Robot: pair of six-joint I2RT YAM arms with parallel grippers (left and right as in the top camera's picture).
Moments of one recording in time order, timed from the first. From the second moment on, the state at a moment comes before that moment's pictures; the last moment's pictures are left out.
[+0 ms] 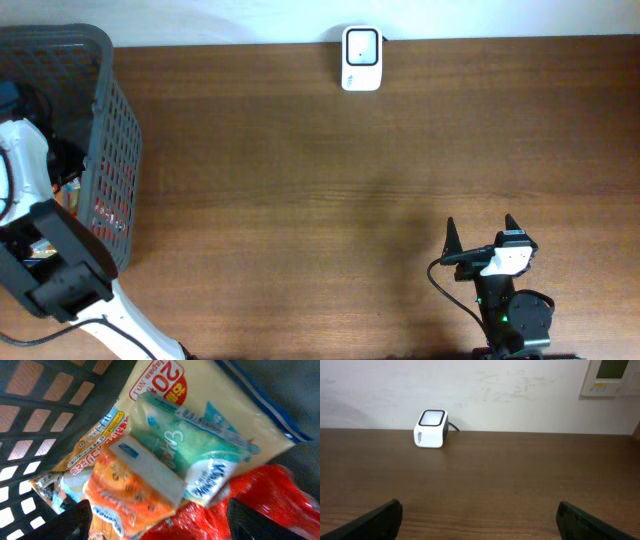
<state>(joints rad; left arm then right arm) 0.51 2.12 1.84 -1.12 -0.32 -0.24 0.04 0.01 0.01 -0.07 0.02 0.00</state>
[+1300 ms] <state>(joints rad) 0.51 2.14 1.84 -1.09 -0.38 -0.23 0.04 0.01 0.01 -0.07 0.02 0.00</state>
